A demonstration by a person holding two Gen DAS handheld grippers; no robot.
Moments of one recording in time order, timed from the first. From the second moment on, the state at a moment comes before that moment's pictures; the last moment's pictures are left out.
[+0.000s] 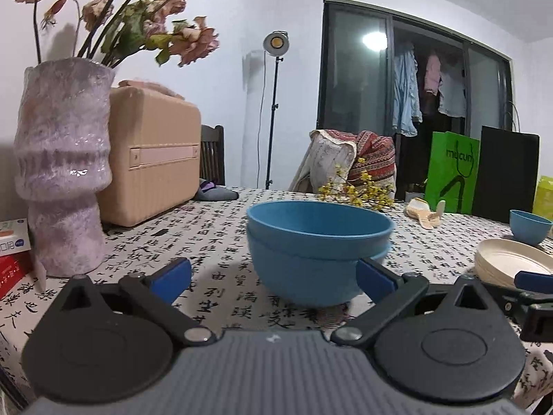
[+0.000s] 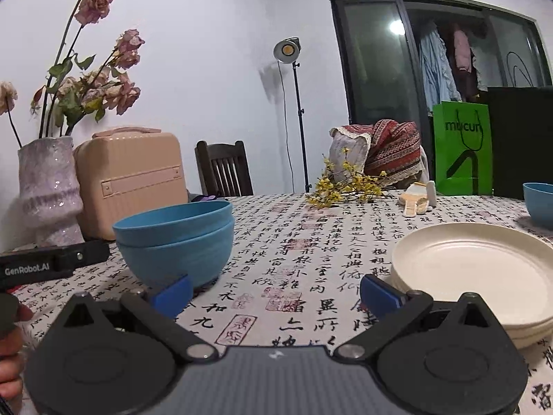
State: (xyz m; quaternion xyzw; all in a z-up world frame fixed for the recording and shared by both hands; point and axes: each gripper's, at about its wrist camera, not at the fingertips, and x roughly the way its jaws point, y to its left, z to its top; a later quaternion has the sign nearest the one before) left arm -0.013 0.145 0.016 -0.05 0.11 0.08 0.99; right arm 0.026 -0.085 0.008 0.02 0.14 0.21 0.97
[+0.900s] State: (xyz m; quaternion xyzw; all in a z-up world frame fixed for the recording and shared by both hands) left arm -0.023 0.092 0.018 -0.01 0.13 0.03 0.99; right arm -0.006 -0.128 0.005 0.03 0.14 0.19 0.97
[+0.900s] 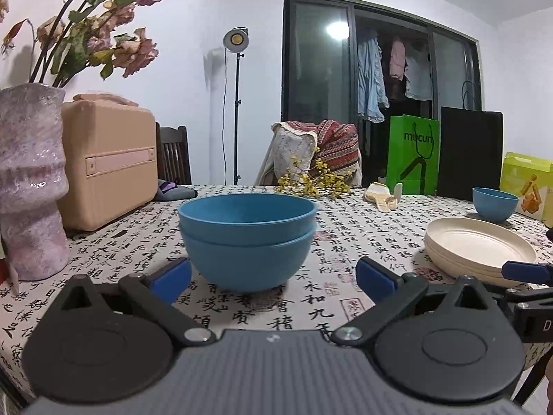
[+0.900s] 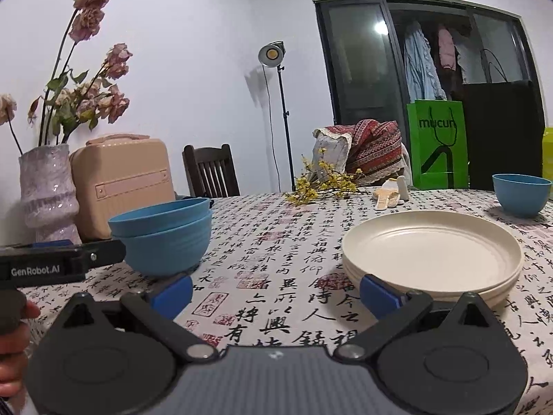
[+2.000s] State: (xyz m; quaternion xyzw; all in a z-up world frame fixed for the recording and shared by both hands) left arm 0.009 0.033 0.025 0.02 0.12 -0.02 0.99; right arm 0.004 -0.207 0.009 0.07 0.13 0.10 0.98
